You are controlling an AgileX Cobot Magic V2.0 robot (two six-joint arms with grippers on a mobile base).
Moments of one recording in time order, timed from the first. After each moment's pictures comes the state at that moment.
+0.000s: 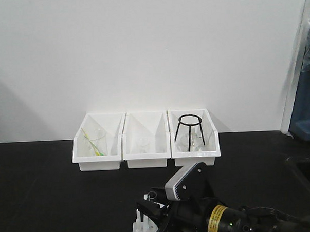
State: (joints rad) left arm -0.11 -0.02 0.03 0.18 0.22 -0.15; right arm 0.49 1.75 -0.86 -0.66 -0.68 0.44
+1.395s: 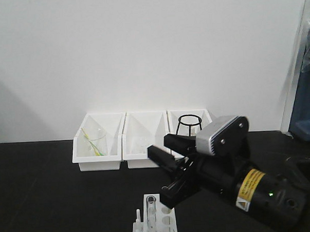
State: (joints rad) left arm -0.11 -0.02 0.03 0.18 0.22 -0.15; right arm 0.49 1.40 -0.86 -0.56 -0.56 0.43
